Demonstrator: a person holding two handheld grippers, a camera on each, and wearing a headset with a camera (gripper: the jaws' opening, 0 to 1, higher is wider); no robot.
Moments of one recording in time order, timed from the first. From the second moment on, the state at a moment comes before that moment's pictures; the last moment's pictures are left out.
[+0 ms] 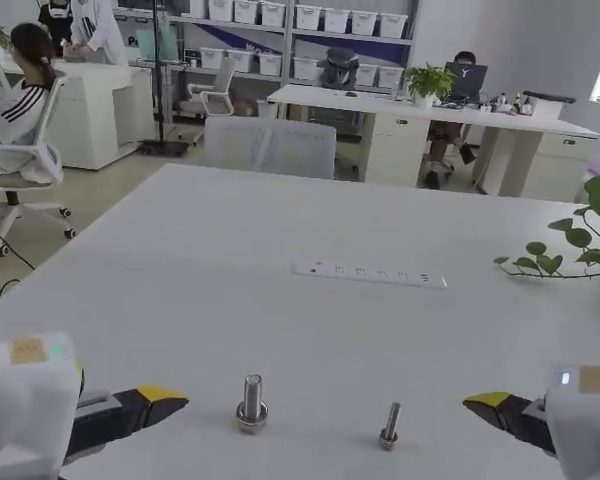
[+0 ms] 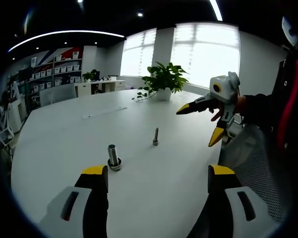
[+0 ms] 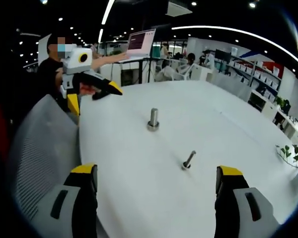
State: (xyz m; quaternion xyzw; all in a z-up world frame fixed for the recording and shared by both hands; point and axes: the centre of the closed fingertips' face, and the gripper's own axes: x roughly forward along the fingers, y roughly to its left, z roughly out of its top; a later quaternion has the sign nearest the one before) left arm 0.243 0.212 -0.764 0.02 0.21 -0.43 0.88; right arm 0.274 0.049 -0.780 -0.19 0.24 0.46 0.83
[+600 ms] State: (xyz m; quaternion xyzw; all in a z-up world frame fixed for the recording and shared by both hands) left arm 0.231 0.216 -0.784 0.00 0.23 -0.41 0.88; right arm 0.266 0.043 -0.799 -0.16 0.25 0.43 0.85
